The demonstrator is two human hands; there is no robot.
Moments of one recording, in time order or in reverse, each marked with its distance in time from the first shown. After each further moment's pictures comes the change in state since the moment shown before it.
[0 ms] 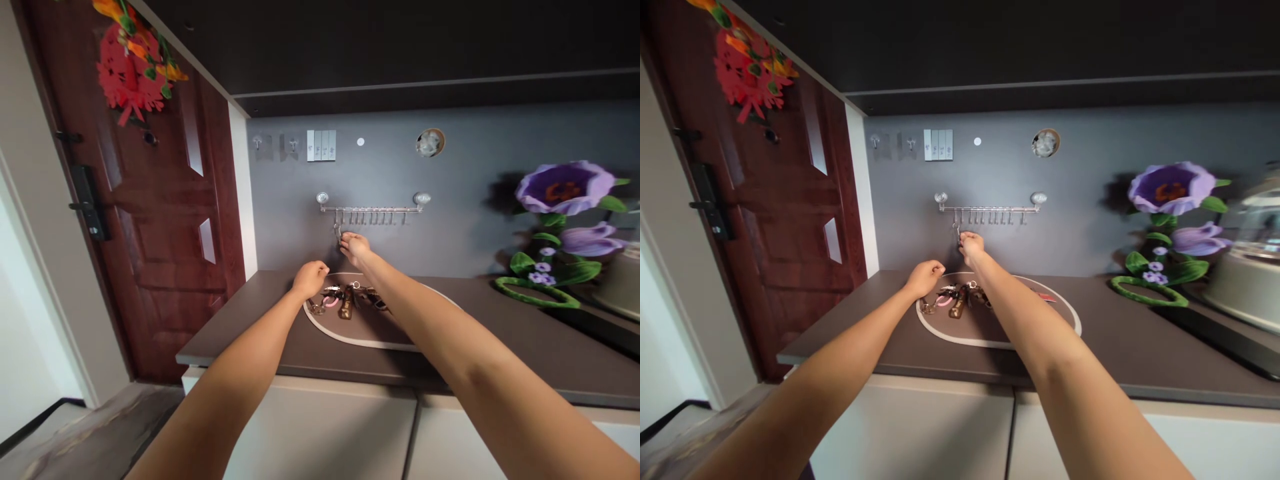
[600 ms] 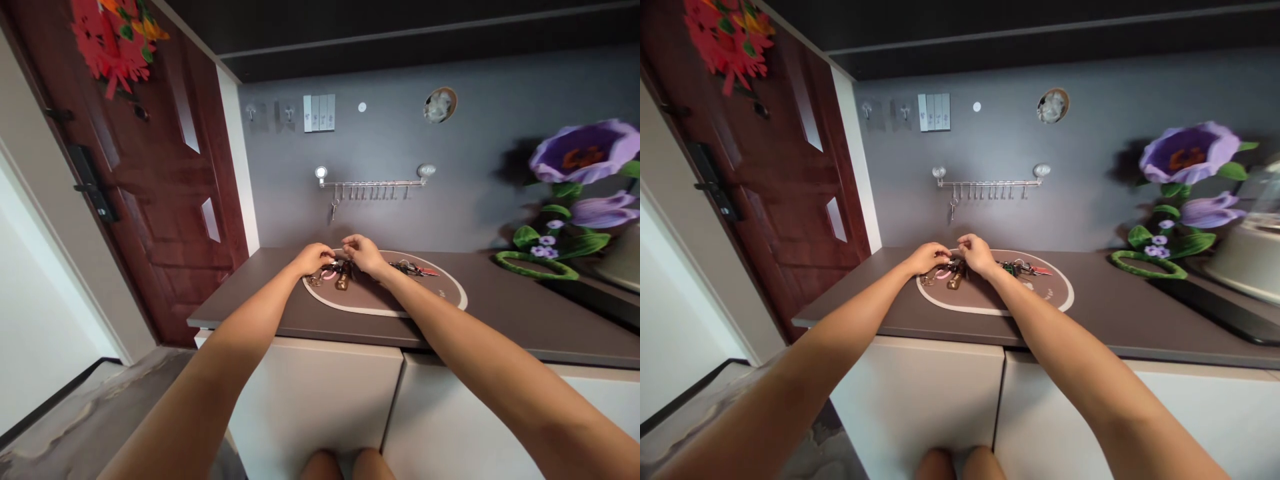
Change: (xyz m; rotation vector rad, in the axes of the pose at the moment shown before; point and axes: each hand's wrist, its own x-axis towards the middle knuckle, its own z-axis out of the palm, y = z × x) left_hand -0.007 -0.001 -0.002 -0.085 -0.236 0.149; right_hand -0.050 0.036 -0.062 -0.473 -0.300 -0.309
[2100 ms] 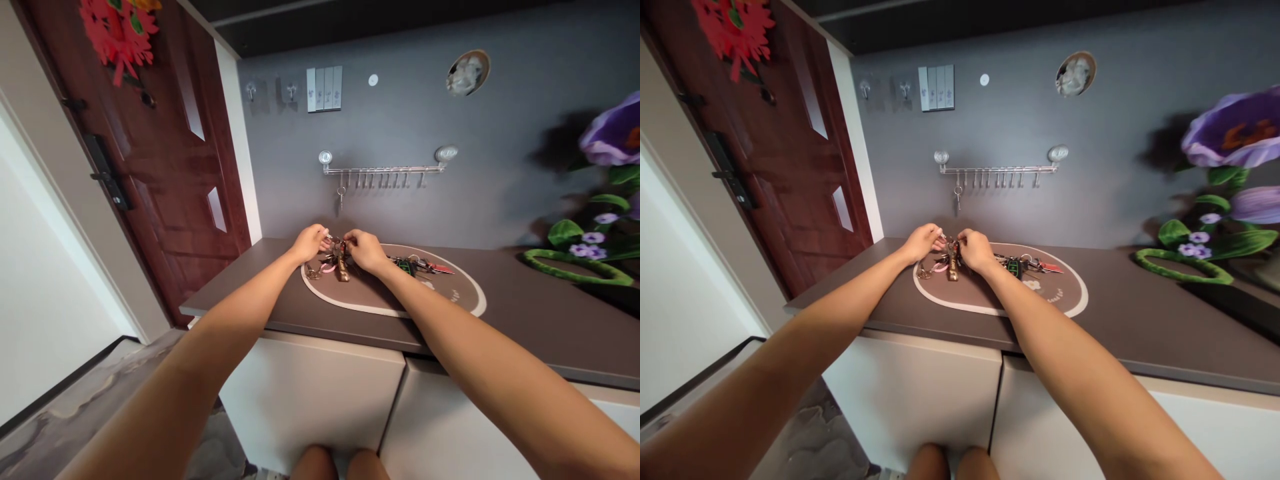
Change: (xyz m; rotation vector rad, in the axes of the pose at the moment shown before) left_hand 0.010 -0.005 0.004 -0.563 0.216 -0.257; right_hand -0.008 -0.014 0.003 -0.726 -0.099 -0.163
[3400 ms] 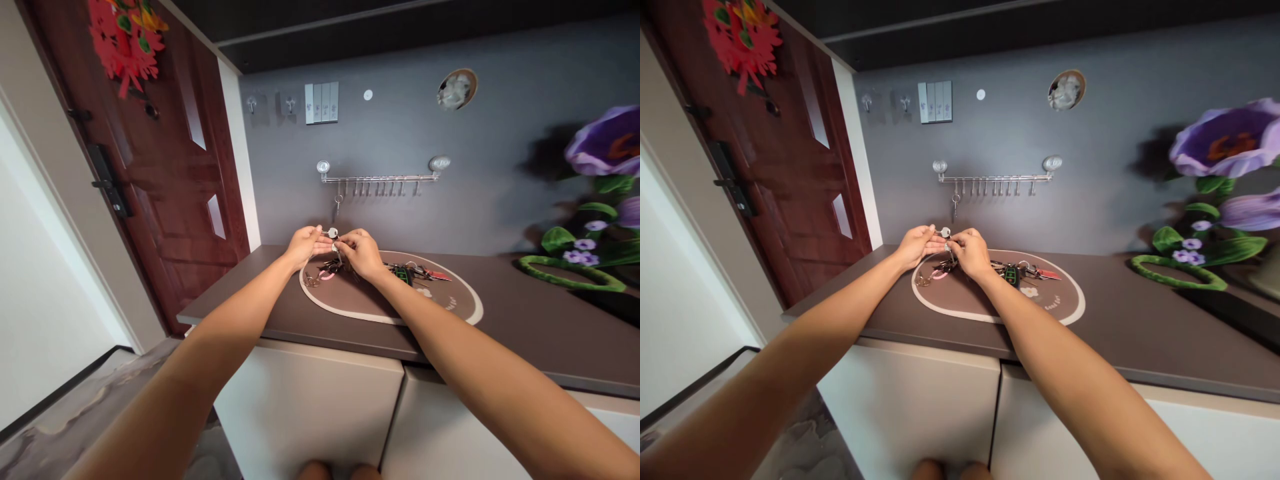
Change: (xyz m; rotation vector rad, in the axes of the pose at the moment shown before) left_hand -0.008 0.020 -0.002 -0.527 0.027 -0.084; right_hand -0.001 -0.001 0.001 0.196 0.189 -0.188
